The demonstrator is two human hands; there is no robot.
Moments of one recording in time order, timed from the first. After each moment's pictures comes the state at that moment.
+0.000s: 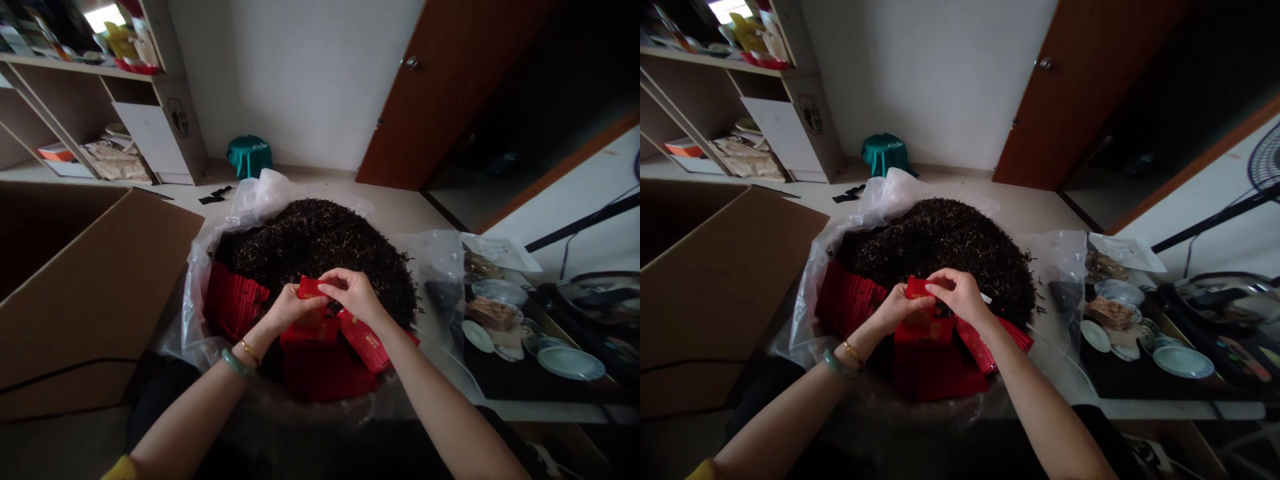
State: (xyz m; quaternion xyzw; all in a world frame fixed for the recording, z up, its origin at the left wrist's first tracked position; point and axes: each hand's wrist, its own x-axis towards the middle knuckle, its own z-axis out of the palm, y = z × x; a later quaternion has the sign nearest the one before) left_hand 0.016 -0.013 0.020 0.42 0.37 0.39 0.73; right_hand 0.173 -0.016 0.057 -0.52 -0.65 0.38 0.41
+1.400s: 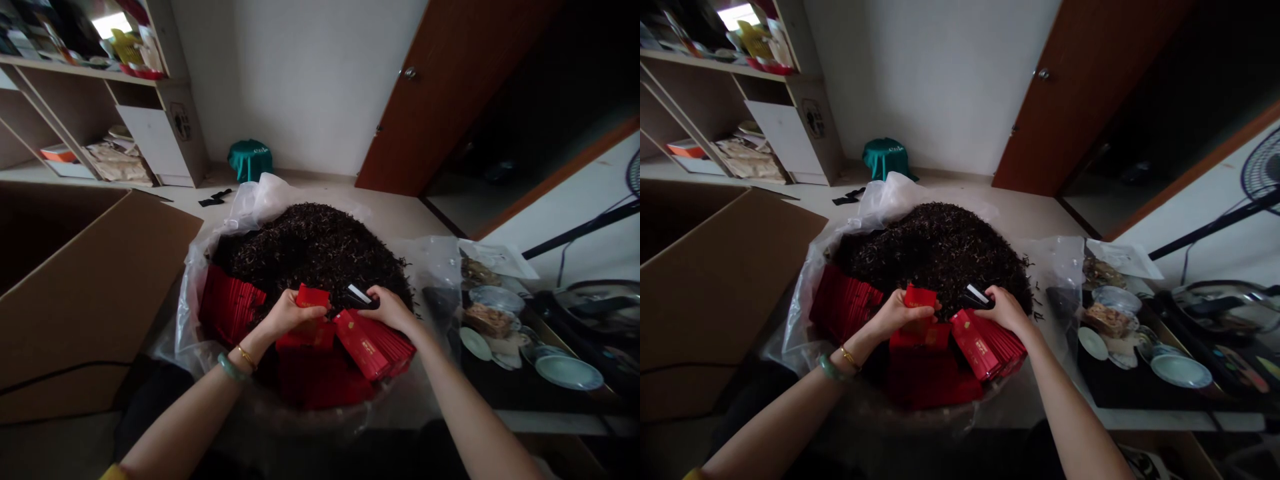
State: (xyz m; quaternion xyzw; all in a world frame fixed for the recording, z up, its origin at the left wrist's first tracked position) left_hand 0.019 -0.013 0.022 0.40 0.37 0.37 0.75; right_hand 0.295 -0.011 -0.011 -0.70 -0.67 0.20 0.14
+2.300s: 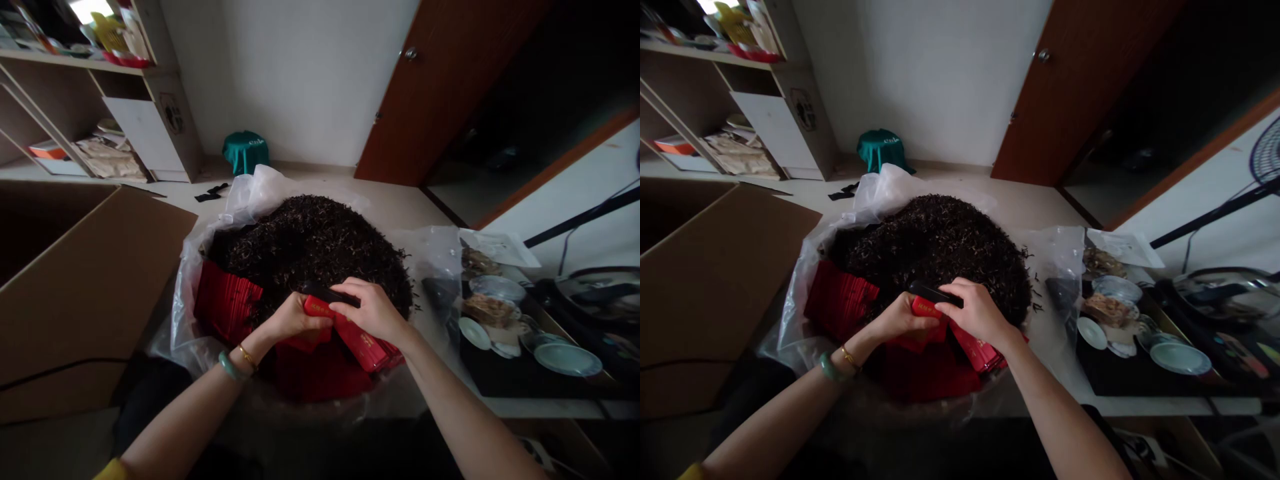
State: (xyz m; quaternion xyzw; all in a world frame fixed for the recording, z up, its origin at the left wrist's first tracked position) left_hand 0.028 -0.020 0.017 0.54 0.32 0.32 0.71; right_hand 0.210 -0.044 0.065 -0.52 -0.78 0.21 0.27
